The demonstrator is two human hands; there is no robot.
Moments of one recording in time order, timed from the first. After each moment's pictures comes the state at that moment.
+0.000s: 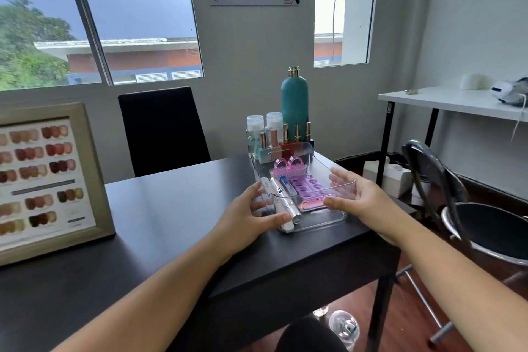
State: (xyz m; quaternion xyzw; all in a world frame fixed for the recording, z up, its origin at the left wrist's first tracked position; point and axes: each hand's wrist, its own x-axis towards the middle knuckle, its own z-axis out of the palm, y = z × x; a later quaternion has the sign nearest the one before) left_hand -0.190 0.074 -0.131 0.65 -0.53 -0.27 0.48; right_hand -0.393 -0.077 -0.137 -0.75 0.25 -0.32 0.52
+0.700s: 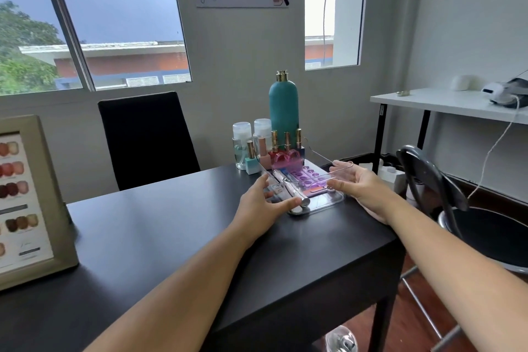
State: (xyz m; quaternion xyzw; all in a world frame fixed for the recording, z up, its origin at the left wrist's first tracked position) left_hand -0.186 -0.025 -0.139 0.68 -0.49 -0.22 0.50; right_hand -0.376 -0.167 -0.134 -0.69 0.28 -0.35 0.56
